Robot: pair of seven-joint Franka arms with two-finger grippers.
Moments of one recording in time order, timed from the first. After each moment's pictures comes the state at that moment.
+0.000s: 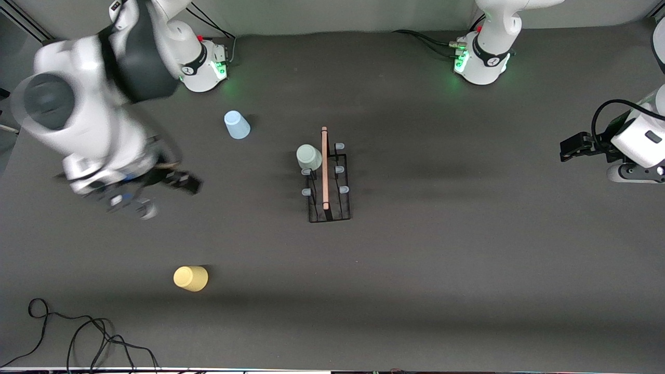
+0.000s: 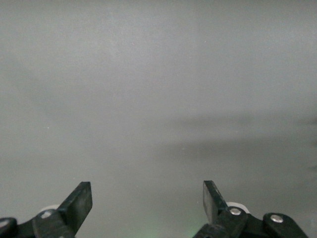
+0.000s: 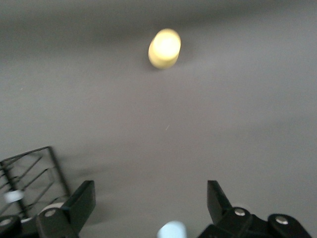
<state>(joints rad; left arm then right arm) 0.07 0.02 -0.08 -1.70 0.03 1.63 0.03 0.68 0.30 -0.56 -1.46 0.08 1.68 0.28</state>
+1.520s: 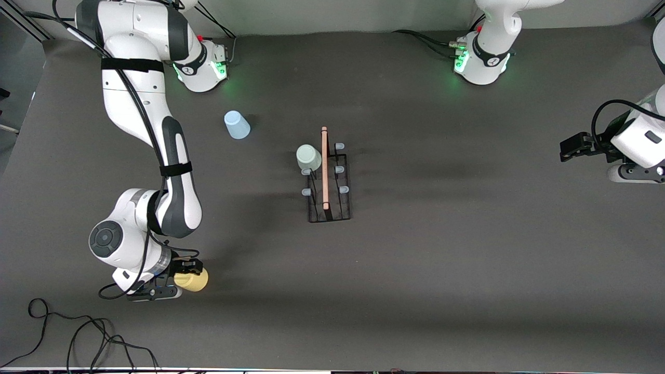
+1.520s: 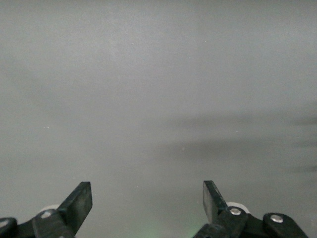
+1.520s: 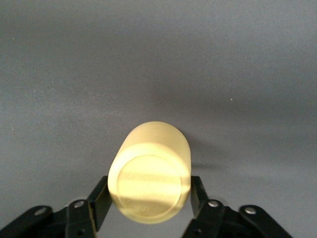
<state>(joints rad) 0.07 0.02 -0.08 -1.70 0.03 1.63 0.03 0.51 0.86 -0.54 -1.43 0.49 2.26 -0.24</state>
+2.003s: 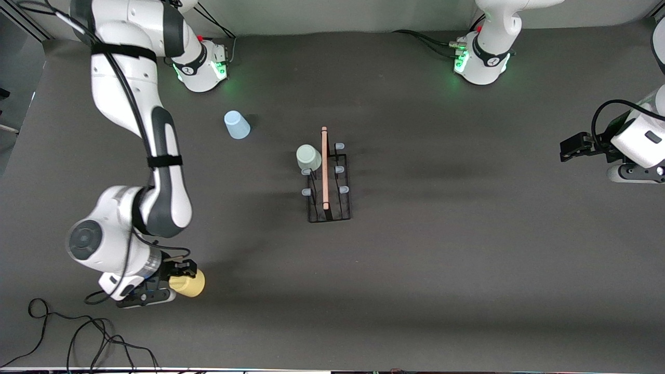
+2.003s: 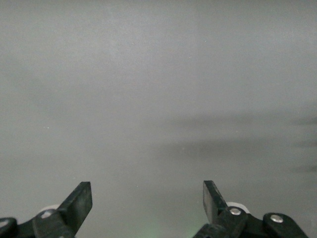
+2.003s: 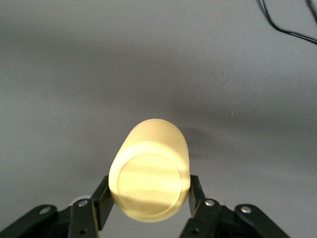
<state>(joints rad) 0.07 0.02 -0.08 -1.70 0.03 1.63 0.03 0.50 0.78 -0.57 -1.32 0.47 2.04 -0.27</state>
